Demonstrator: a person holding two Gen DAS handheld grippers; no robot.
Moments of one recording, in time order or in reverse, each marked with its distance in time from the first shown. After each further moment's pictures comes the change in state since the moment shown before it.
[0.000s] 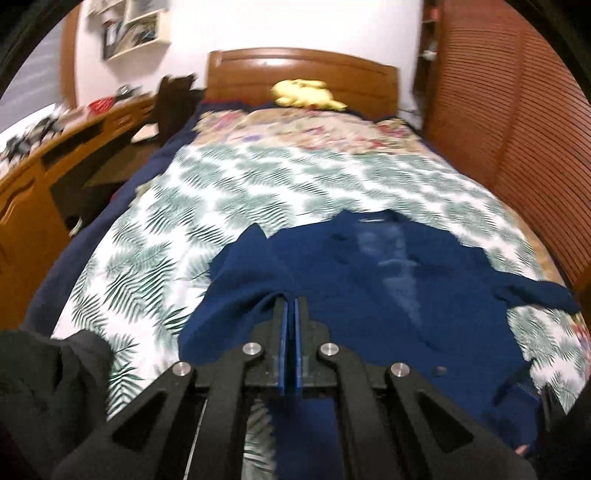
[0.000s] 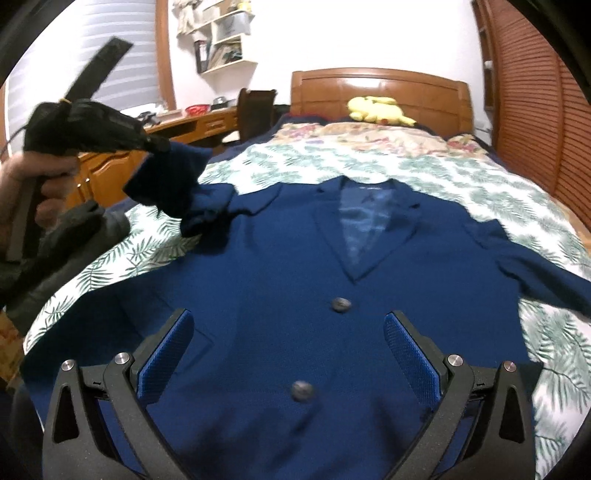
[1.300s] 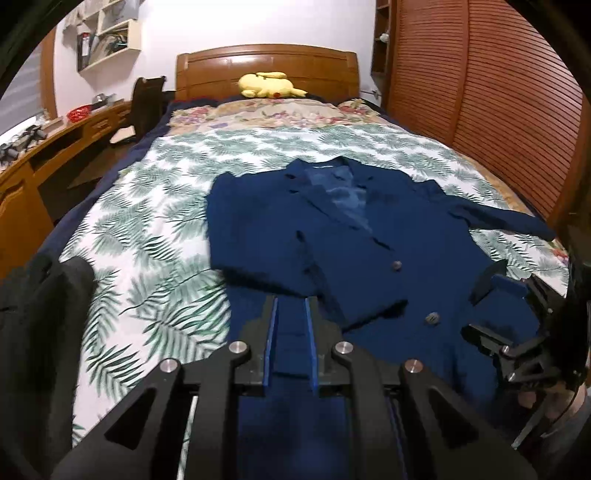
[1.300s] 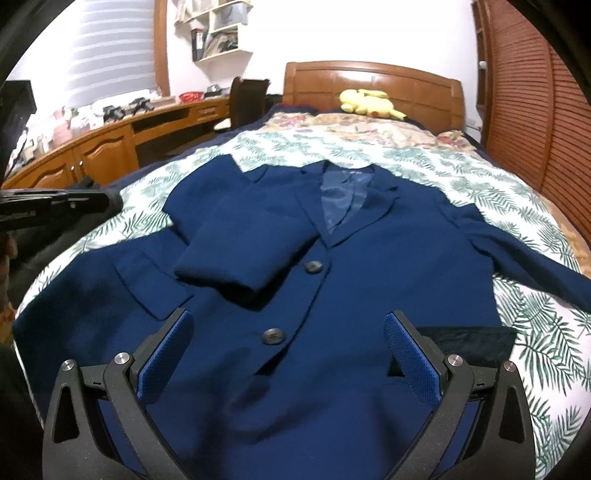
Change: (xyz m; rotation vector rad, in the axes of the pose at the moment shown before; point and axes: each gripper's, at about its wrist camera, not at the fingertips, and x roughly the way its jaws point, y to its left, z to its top) left arm -0.066 -0.022 -0.132 0.091 0.013 -0.042; right arm -0.014 -0.005 -0.022 -0.036 0.052 -0.032
